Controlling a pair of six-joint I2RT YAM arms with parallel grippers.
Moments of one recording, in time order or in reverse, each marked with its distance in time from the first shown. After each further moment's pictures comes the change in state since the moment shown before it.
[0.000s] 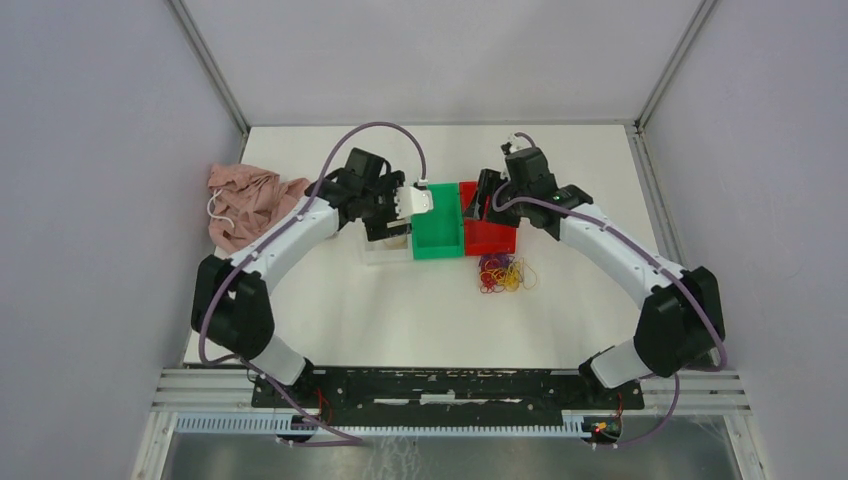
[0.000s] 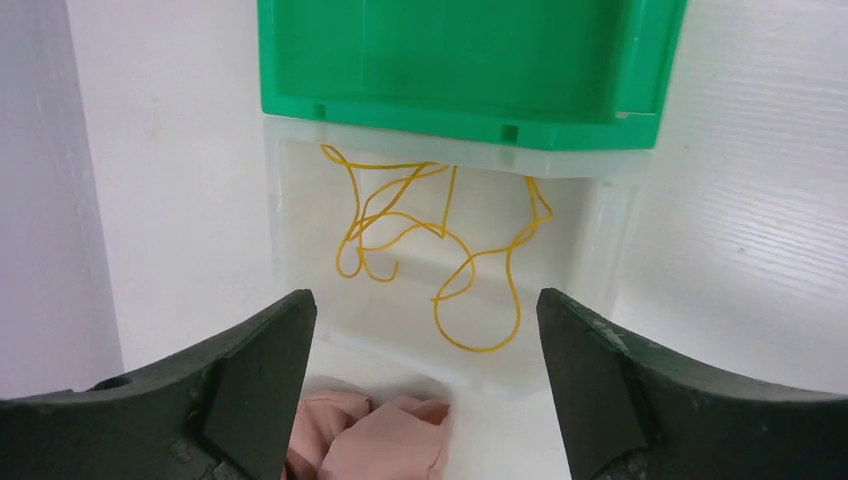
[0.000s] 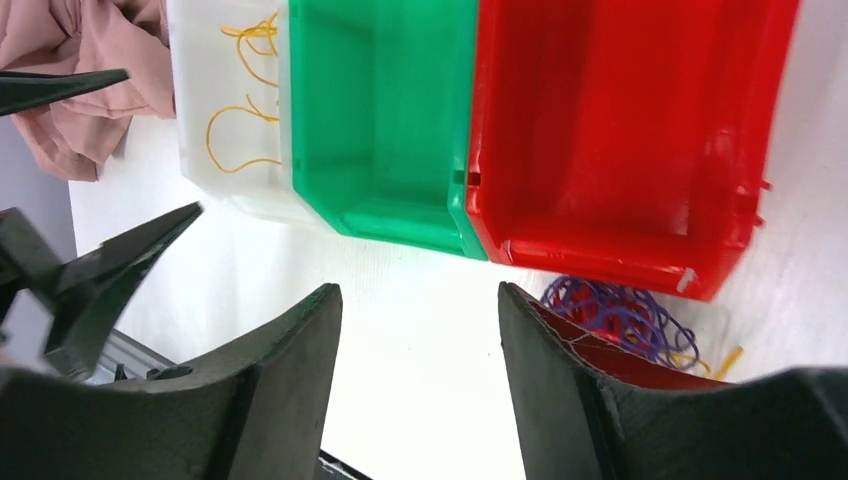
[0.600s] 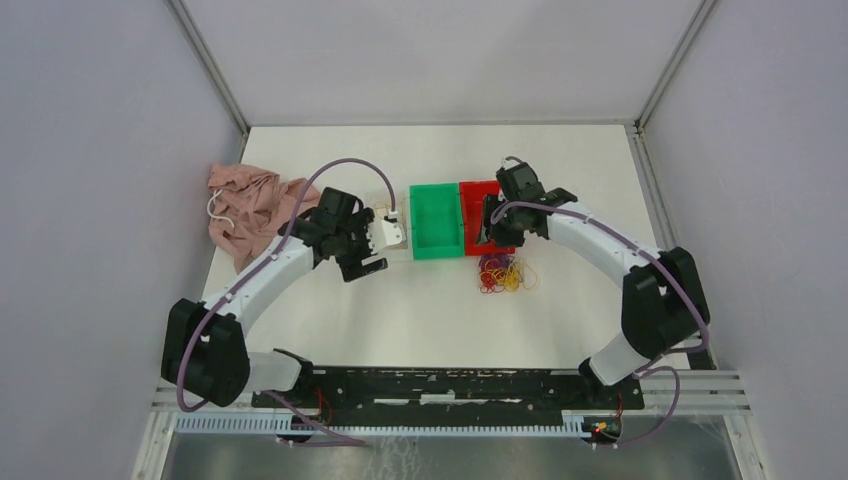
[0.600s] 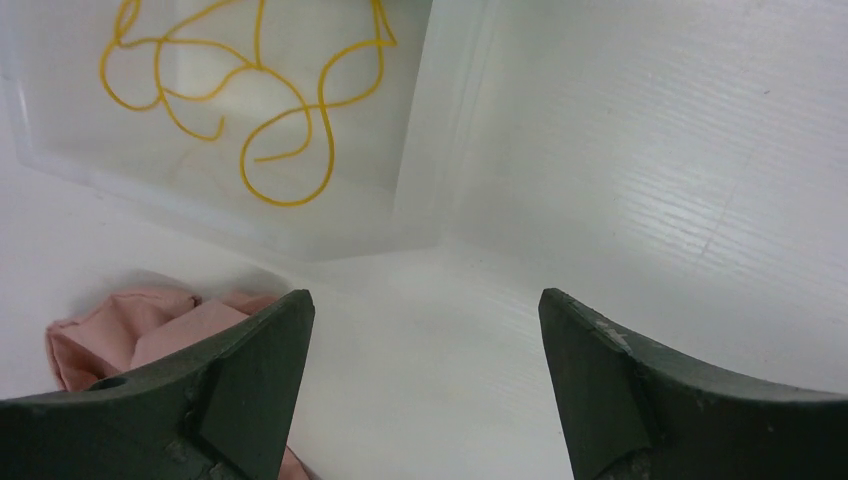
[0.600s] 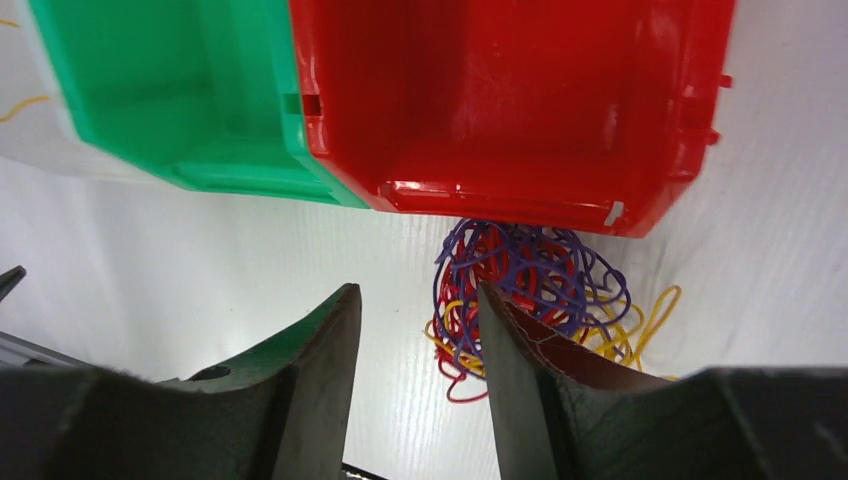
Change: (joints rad) left arm 0.083 -0.275 -0.274 -0.102 0.036 -0.088; right arm -0.004 0.020 -0.057 -0.139 0.061 -0.058
